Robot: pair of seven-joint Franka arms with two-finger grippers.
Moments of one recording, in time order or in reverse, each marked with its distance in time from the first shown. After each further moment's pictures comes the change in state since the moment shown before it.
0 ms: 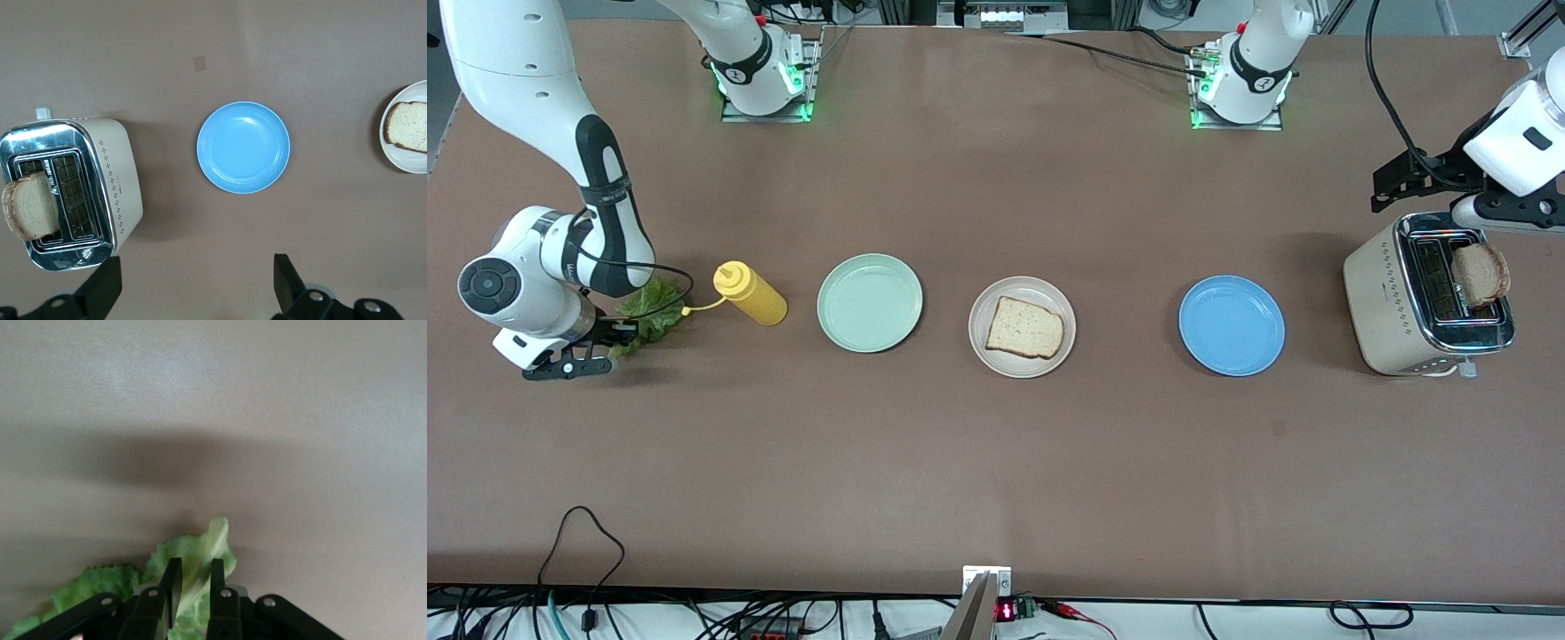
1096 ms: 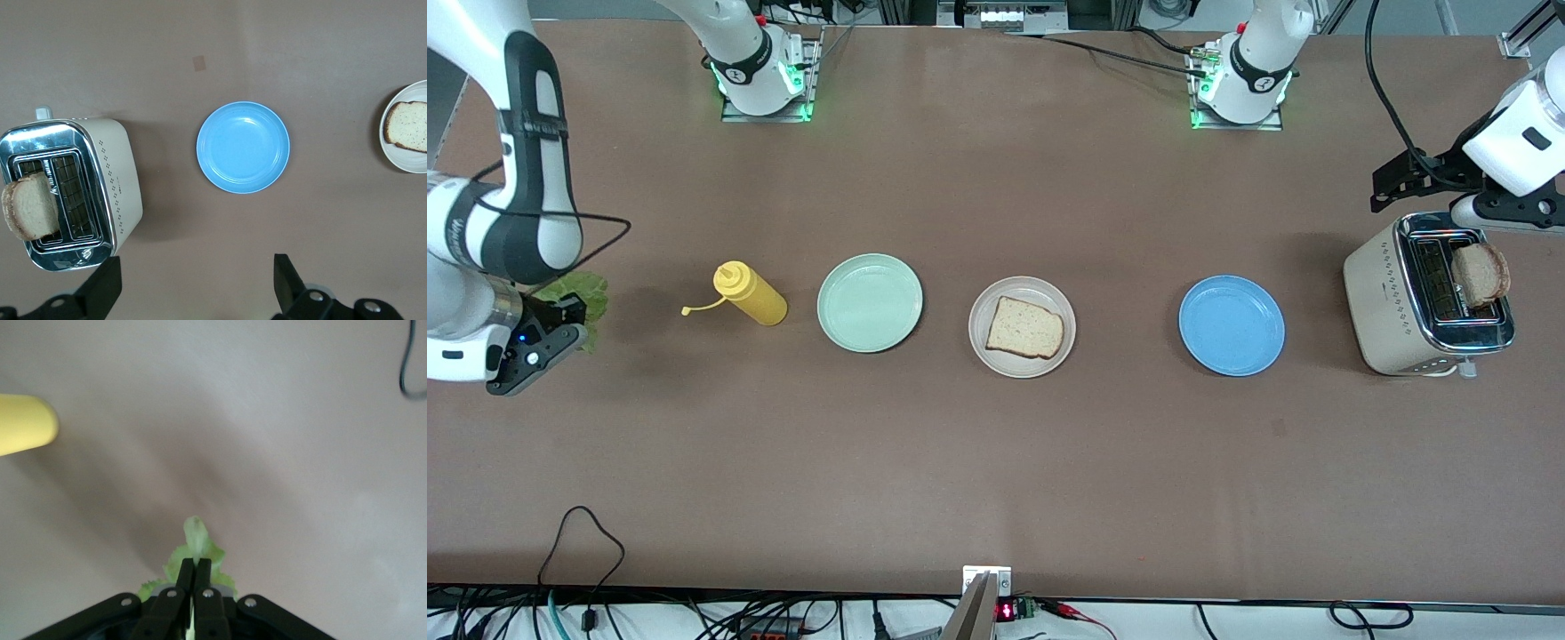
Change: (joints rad) left arm -0.001 0.000 0.000 0.000 0.000 0.000 0.000; right arm 0.050 -0.186 0.009 0.307 0.001 -0.546 -0.669
